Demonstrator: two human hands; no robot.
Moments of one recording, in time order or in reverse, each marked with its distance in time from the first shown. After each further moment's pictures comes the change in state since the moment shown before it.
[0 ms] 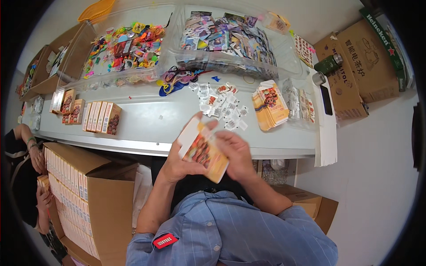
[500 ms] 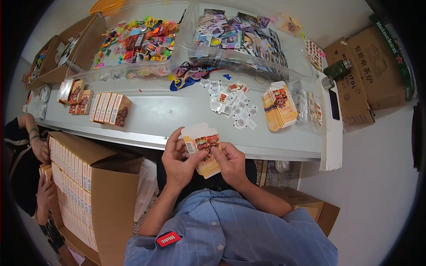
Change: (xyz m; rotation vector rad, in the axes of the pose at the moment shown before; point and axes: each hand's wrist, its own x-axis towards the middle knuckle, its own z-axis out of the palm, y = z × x) left_hand -0.039 -0.027 -0.013 0.482 0.537 0.254; right_hand -0.023 0.021 0.023 -0.377 -0.093 -0.106
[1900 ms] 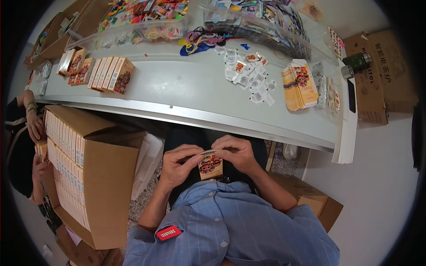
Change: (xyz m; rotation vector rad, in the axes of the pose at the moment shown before) left_hand -0.063 -0.025 -0.065 0.265 -0.281 -0.100; right_hand -0.024 0.059 -0.037 0.097 -0.342 0.012
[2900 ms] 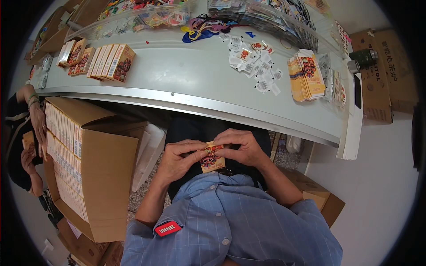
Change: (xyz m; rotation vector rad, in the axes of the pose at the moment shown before) left_hand -0.008 0.005 -0.003 0.067 -0.106 -0.126; right_hand 0.006 -0.026 0.001 -0.363 -0.178 -0.094
